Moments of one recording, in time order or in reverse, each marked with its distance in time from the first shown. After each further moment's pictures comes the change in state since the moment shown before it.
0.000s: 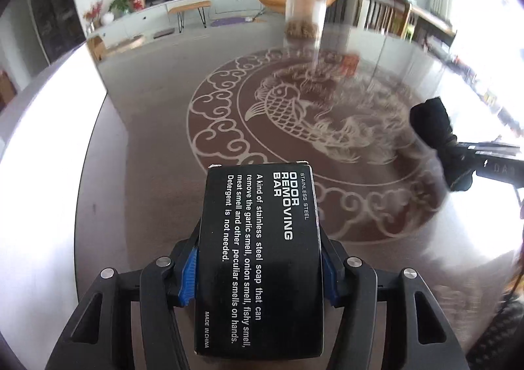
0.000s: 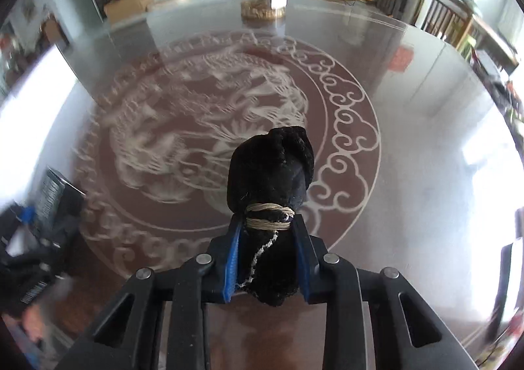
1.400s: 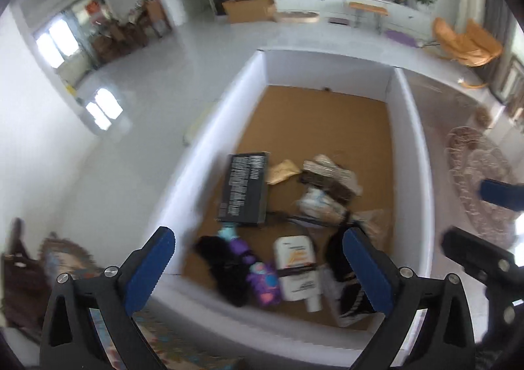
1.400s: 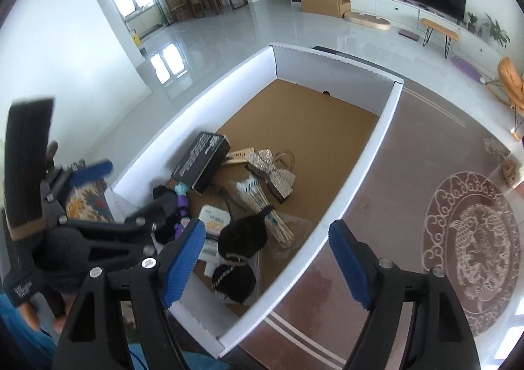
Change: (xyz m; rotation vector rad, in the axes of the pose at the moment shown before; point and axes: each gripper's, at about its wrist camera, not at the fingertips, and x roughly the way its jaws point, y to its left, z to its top) left arm -0.238 0.231 -0.059 -0.433 0.068 0.575; right arm -0.152 0.390 -0.014 -0.579 -0.033 0.462
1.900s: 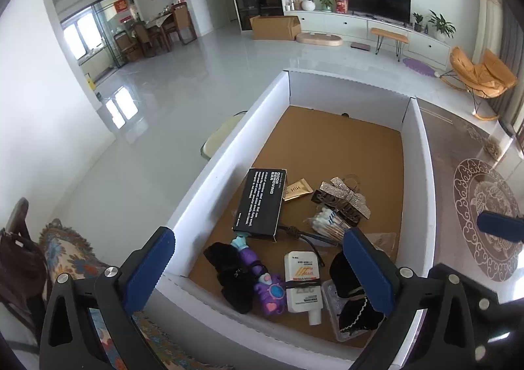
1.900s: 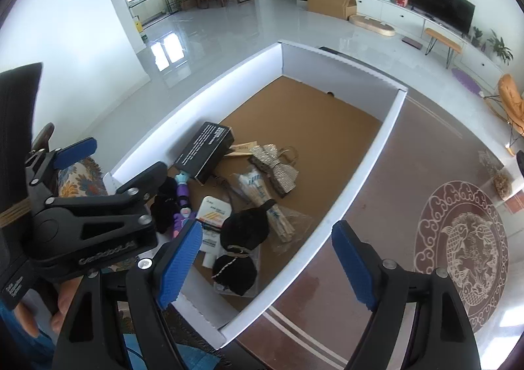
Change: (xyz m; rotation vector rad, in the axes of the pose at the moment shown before) left arm -0.010 0.017 -0.006 -0.110 -0.069 0.008; right arm -0.004 0.015 -0.003 -0.059 0.015 -0.029
